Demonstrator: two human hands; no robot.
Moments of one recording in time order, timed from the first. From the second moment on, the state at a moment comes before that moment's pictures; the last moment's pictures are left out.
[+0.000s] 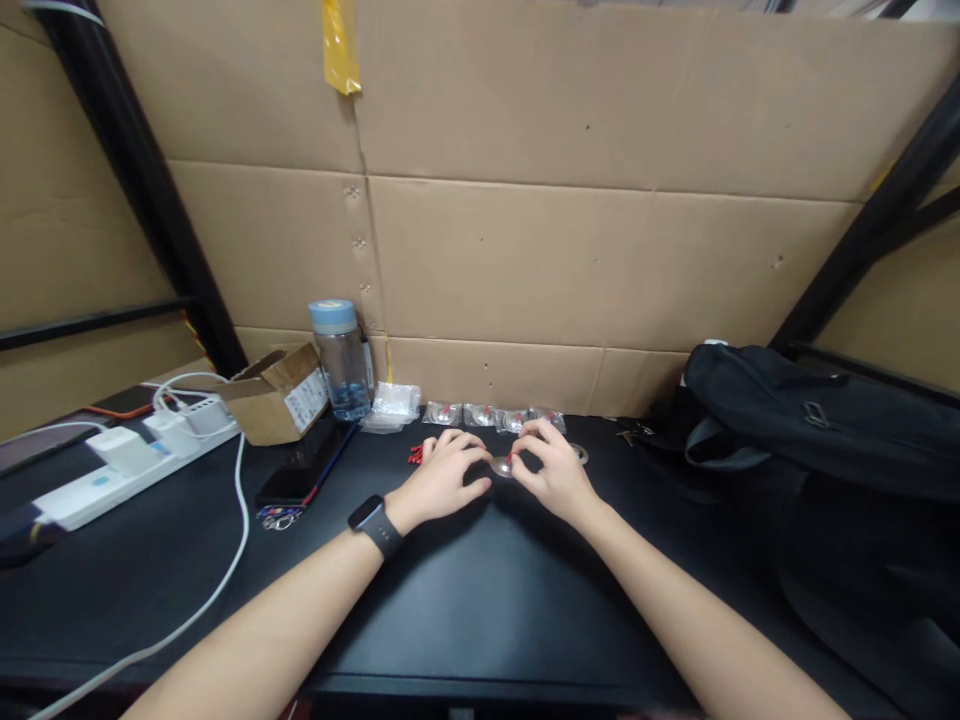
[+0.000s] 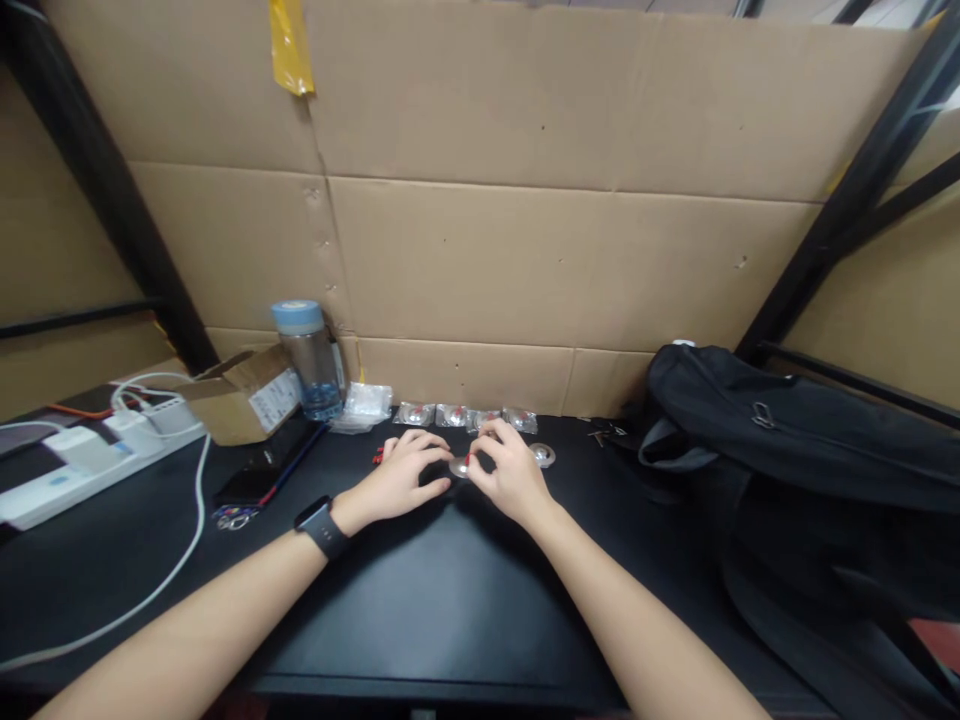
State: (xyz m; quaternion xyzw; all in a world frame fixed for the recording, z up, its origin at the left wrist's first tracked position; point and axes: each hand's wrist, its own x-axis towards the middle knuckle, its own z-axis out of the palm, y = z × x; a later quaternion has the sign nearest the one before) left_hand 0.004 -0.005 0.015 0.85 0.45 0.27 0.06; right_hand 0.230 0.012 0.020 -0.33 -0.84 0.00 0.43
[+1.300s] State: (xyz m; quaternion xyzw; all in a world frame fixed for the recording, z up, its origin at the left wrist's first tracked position) left_hand -0.061 0.042 0.005 0.84 0.49 0.23 0.01; right_hand 0.326 0.054 0.026 -0.50 -0.85 0.06 0.18
